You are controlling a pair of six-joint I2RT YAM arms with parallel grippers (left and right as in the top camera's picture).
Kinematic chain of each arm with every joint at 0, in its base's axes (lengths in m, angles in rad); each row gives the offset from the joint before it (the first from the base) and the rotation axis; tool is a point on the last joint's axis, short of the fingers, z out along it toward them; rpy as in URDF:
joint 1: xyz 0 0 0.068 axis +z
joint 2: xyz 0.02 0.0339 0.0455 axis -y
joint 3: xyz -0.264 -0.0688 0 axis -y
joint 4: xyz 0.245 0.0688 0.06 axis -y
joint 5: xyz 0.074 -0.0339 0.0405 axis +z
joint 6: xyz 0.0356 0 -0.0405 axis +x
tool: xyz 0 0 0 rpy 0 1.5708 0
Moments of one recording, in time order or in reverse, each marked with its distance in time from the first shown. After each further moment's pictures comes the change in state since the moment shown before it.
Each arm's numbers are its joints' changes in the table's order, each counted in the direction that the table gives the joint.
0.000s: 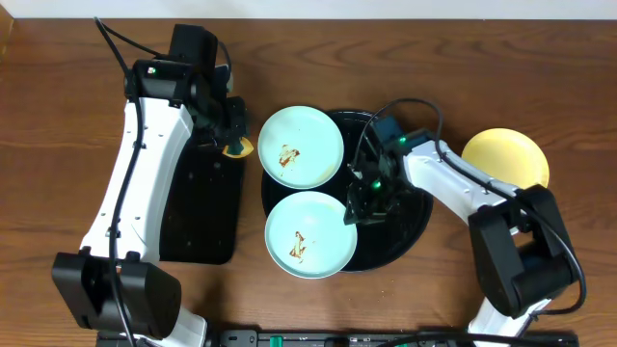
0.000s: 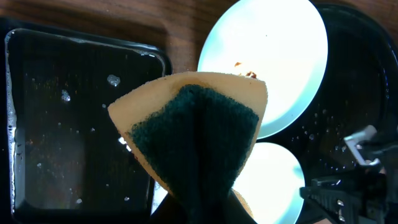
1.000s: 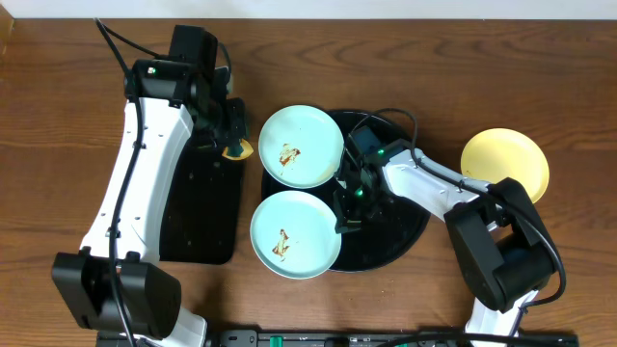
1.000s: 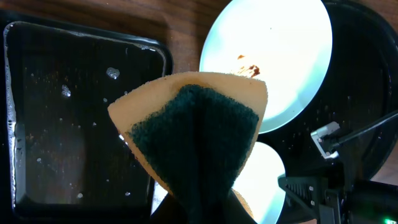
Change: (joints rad) left arm 0.000 0.000 0.000 -0.016 -0.001 0.000; right arm 0.087 -0.059 -0.016 0.099 0.006 0.133
